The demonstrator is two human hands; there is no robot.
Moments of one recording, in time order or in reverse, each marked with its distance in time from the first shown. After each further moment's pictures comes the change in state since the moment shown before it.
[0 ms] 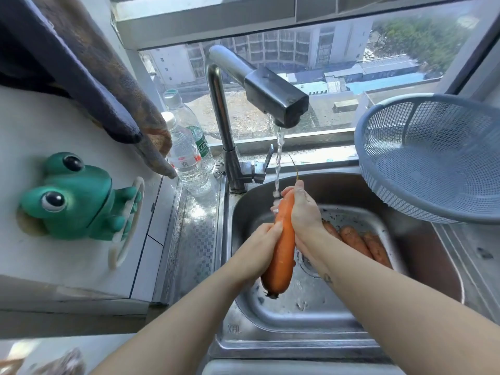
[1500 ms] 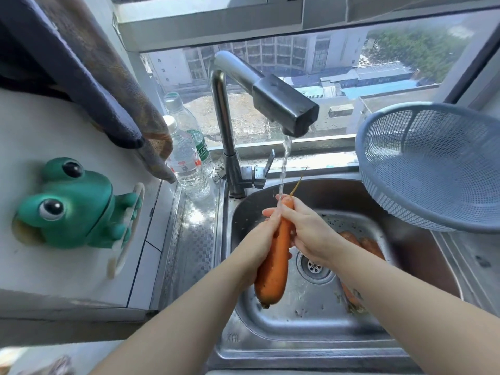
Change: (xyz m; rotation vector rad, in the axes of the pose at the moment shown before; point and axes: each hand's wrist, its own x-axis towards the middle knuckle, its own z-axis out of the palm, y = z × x) left_hand 0.024 -0.001 -0.004 -0.224 0.048 -0.090; right_hand -0.004 -0.007 -0.019 -0.165 -0.400 0.066
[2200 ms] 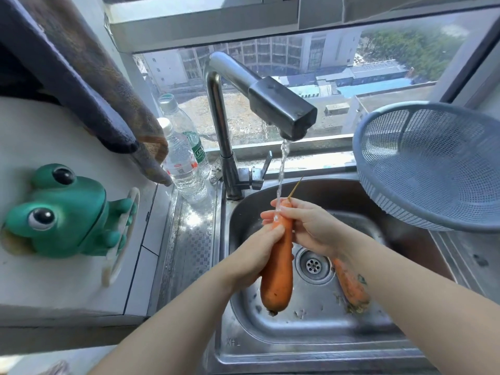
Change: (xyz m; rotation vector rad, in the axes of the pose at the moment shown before) left_hand -0.001 0.000 -0.005 0.060 -0.153 0.060; right_hand 0.006 -0.014 -0.019 0.072 -0.104 0.139
